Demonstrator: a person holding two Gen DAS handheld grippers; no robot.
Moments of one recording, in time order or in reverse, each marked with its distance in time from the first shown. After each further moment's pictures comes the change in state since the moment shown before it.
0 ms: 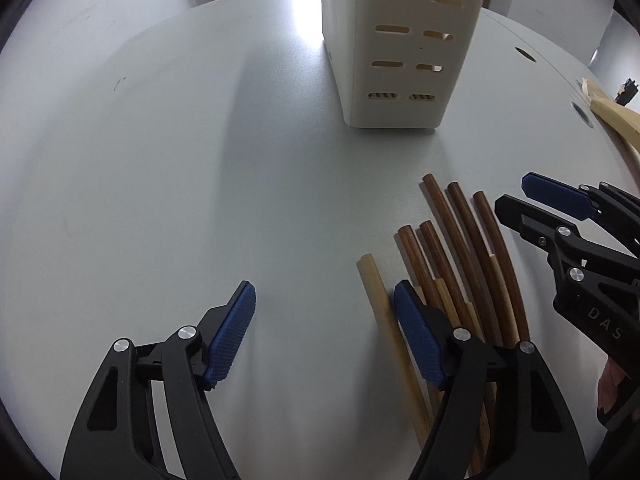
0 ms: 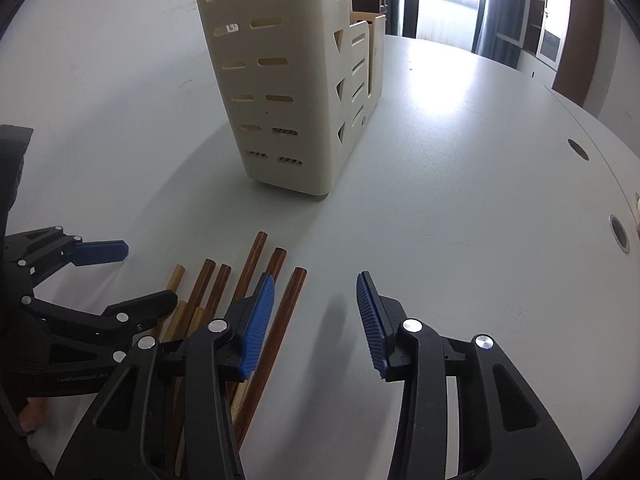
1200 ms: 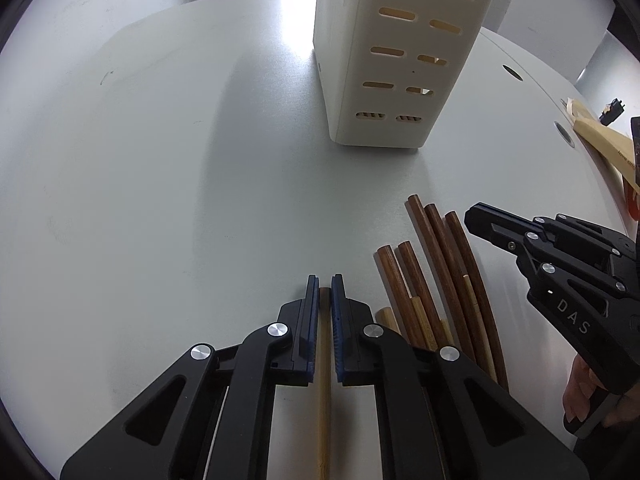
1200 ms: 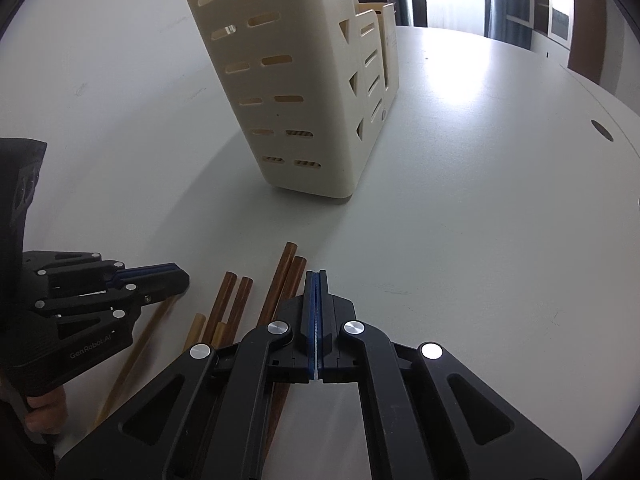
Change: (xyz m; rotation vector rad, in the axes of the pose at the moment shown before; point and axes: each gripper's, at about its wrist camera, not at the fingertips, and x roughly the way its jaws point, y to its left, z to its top) left arm 0.001 -0.002 0.014 -0.025 -0.011 -0.100; right arm -0.001 0.020 0.011 0.069 0.012 0.113
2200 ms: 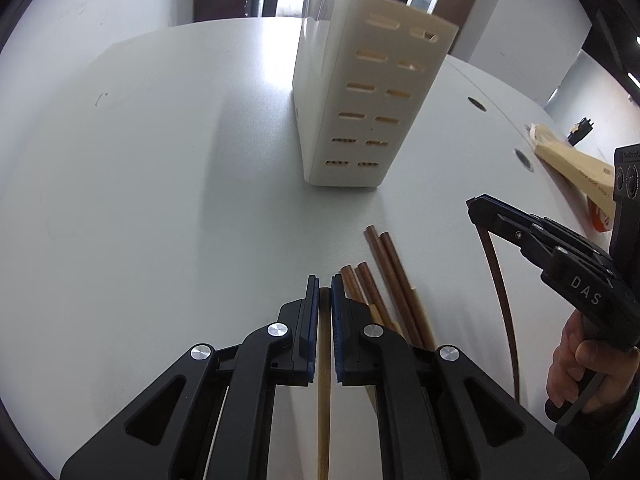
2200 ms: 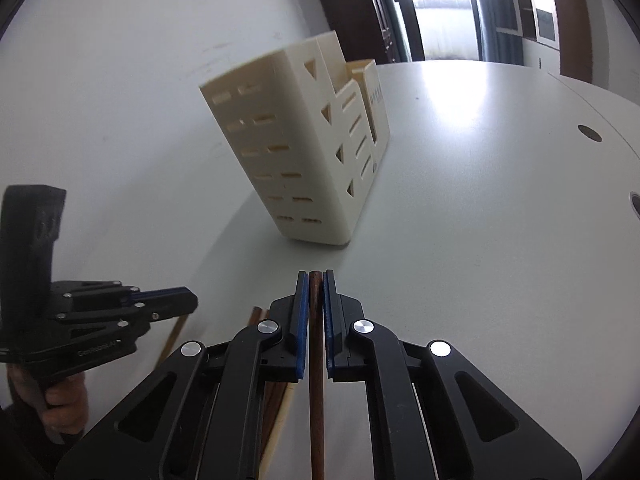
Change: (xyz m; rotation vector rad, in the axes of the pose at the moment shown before) left arm -0.053 0.007 -0.008 -0.006 -0.112 -0.137; right arm -0.085 -0.004 -0.040 0.086 -0.218 0.142
